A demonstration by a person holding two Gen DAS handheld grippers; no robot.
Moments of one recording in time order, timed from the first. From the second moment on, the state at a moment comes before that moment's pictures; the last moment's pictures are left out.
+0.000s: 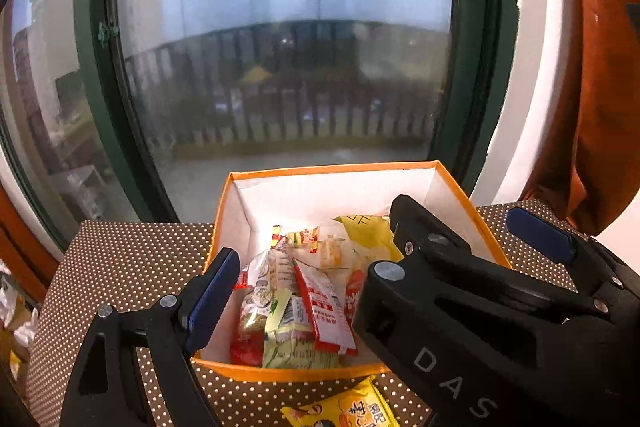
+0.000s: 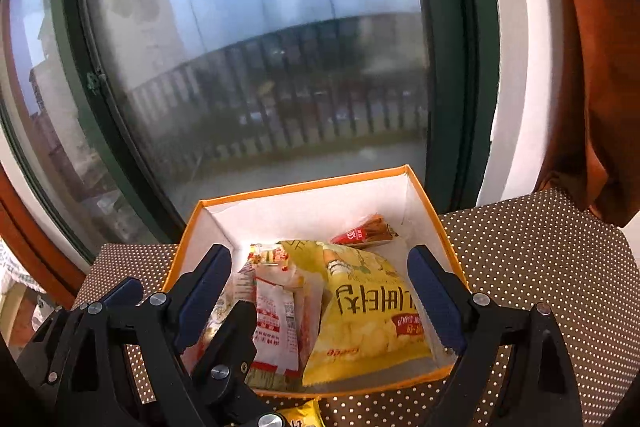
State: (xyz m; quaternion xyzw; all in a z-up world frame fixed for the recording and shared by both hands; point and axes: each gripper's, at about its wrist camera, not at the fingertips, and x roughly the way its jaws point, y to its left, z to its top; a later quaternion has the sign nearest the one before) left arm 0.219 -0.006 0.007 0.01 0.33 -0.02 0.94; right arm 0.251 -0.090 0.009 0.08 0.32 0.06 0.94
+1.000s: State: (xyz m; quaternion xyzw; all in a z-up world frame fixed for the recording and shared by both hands) left arm 0.125 0.004 -0.033 0.00 0.29 -0.03 0.96; right arm 0.155 -0.080 -0.021 0.03 0.29 0.08 0.95
